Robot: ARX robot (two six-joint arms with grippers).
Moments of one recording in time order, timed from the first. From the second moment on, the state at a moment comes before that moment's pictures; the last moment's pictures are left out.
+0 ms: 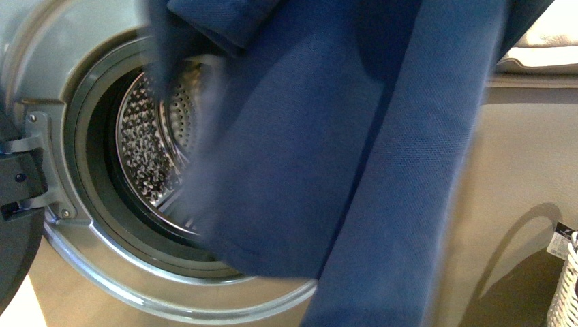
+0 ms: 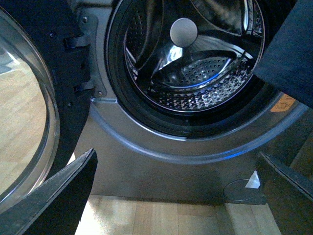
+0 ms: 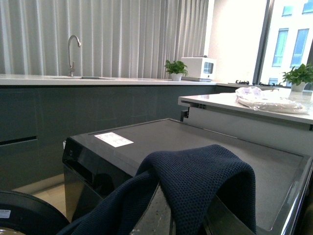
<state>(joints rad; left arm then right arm) 0.00 0.00 0.01 0.00 0.00 0.00 0.22 1.66 2.44 -0.42 -0.47 0.06</state>
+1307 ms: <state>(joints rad) 0.17 0.94 0.79 0.55 0.77 -0.13 0.22 1.66 2.44 -0.42 -0.47 0.06</state>
